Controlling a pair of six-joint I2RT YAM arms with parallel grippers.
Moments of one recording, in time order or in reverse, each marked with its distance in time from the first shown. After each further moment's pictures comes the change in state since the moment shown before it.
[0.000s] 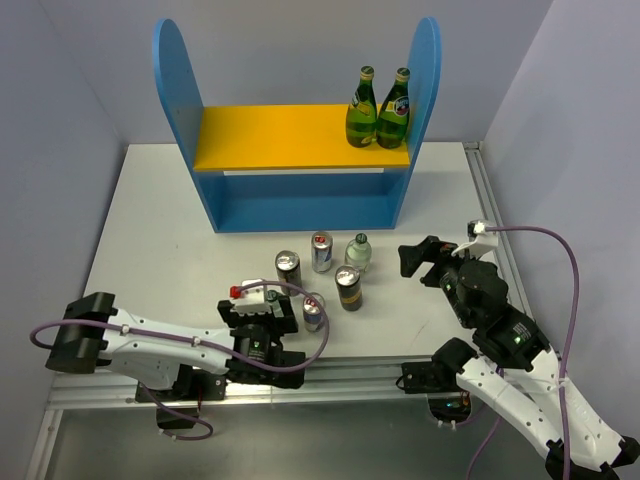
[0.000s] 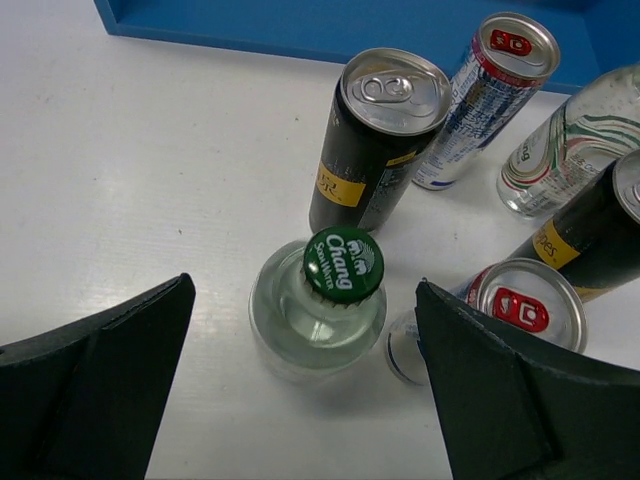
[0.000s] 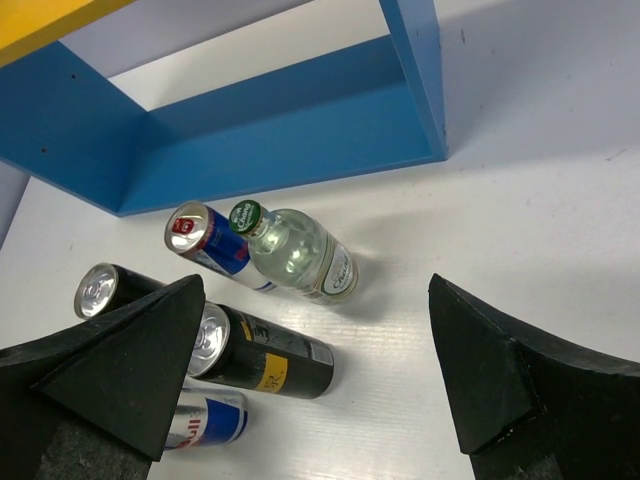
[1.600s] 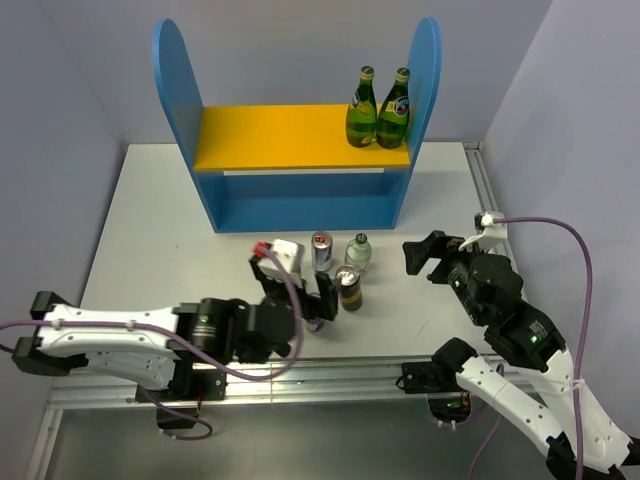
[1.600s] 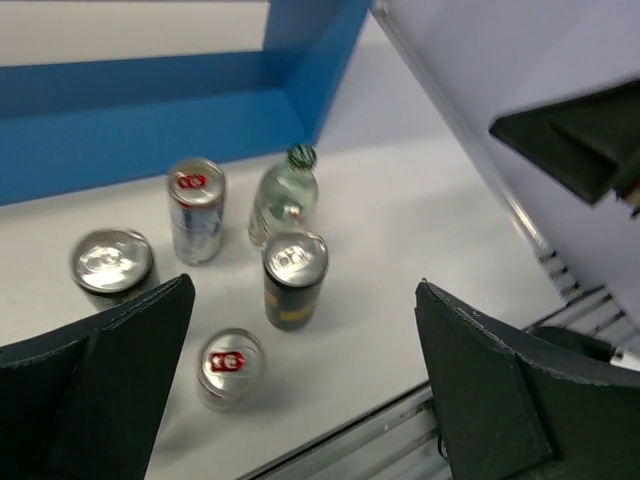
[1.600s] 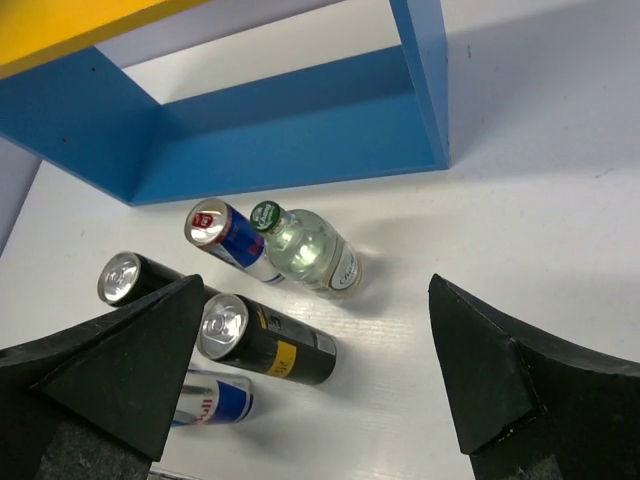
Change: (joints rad) left arm 0.039 -0.192 0.277 0.802 0.188 1.201; right arm -0.002 0.060 0.163 -0.100 -0.031 -0.040
